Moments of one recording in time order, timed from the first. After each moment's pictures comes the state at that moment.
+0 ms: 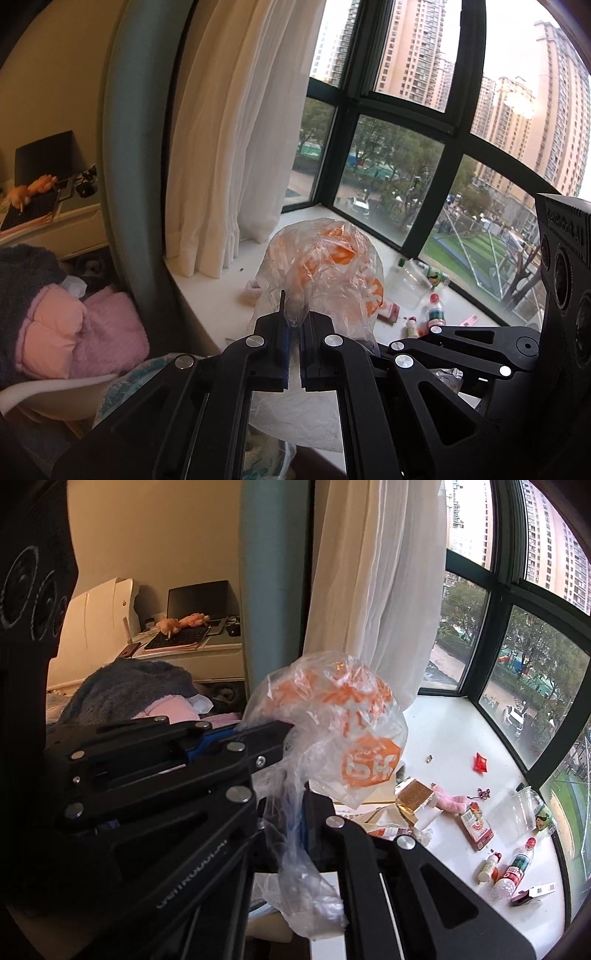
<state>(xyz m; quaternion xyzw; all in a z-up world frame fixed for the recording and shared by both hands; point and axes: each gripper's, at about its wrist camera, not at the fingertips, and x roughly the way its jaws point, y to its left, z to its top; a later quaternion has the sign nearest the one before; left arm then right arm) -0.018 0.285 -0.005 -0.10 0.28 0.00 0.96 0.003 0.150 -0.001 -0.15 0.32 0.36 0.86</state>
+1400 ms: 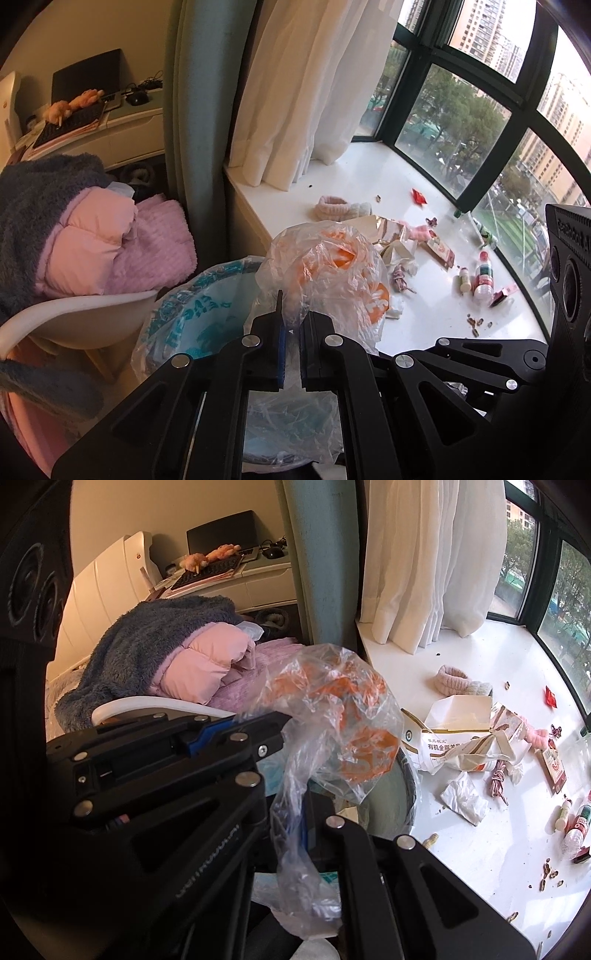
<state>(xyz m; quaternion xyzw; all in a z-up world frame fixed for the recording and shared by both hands) -0.042 0.365 -0.081 -0.14 0.40 0.07 0.90 -0.018 0.224 -0.076 -0.13 0.46 0.39 0.79</state>
